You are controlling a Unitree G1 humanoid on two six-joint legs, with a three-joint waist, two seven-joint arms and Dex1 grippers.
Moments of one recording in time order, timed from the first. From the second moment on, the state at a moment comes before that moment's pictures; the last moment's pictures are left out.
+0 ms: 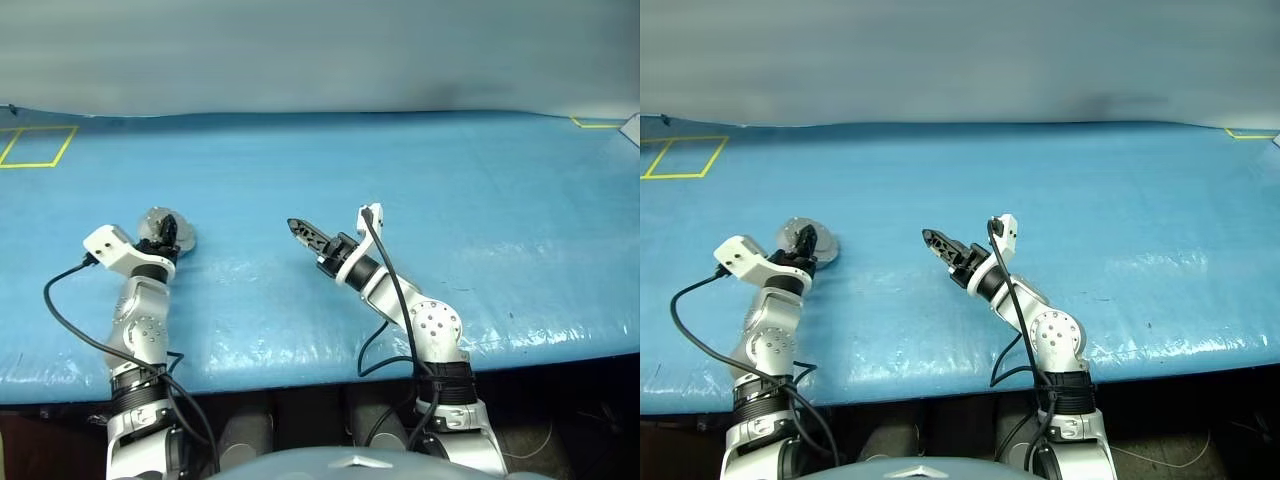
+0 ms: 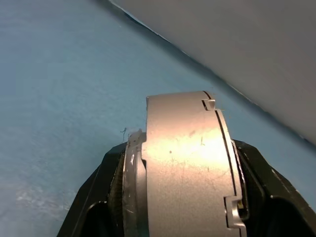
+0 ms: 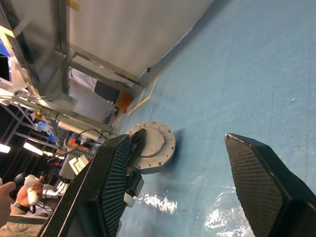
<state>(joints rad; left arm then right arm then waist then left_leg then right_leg) -0.23 0.17 0.49 0.12 -0.61 0.24 -0.03 -0.29 0.07 -0.02 -0.10 0.98 0.80 0.15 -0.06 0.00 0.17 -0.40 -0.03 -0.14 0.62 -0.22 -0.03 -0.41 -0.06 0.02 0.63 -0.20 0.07</state>
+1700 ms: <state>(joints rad) -0.19 0.24 0.43 -0.05 -0.72 0.21 -0.37 -0.28 -0.07 0.16 -0.11 0.56 0.56 0.29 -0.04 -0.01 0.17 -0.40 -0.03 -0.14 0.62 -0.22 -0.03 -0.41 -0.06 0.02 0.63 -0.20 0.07</state>
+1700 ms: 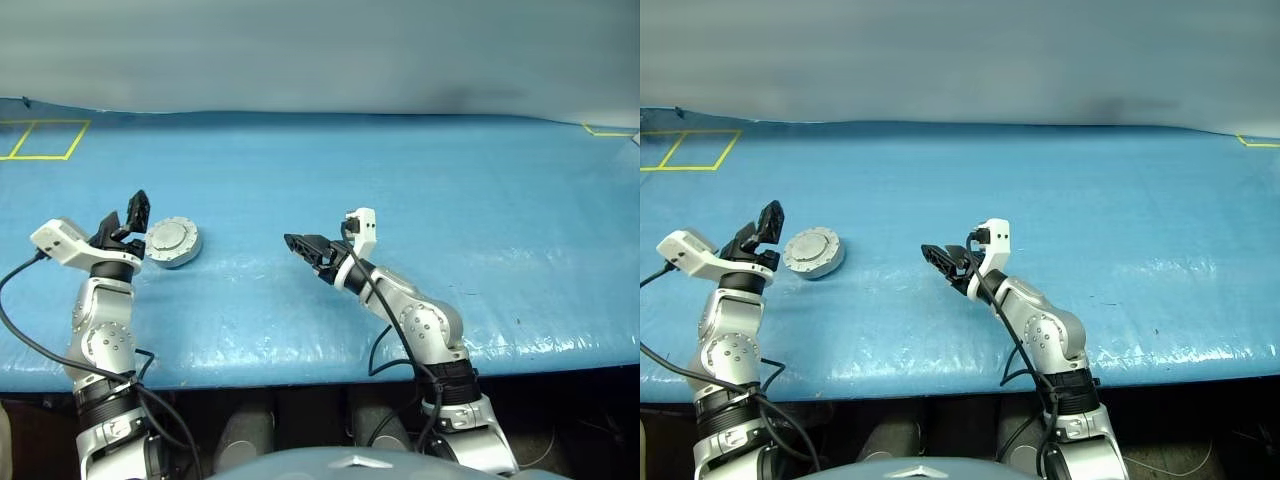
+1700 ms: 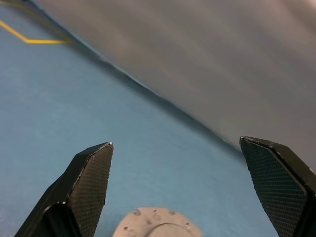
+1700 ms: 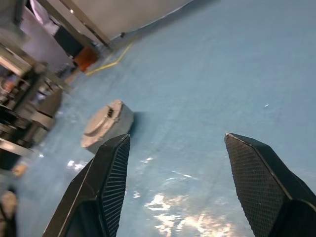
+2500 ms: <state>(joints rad) -0.12 0.51 -0.07 -0.12 -0.40 0.29 -0.85 -0.21 -0.39 0.16 -0.13 0.28 0.38 0.57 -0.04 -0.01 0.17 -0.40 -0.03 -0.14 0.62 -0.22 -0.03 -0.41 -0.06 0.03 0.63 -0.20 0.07</state>
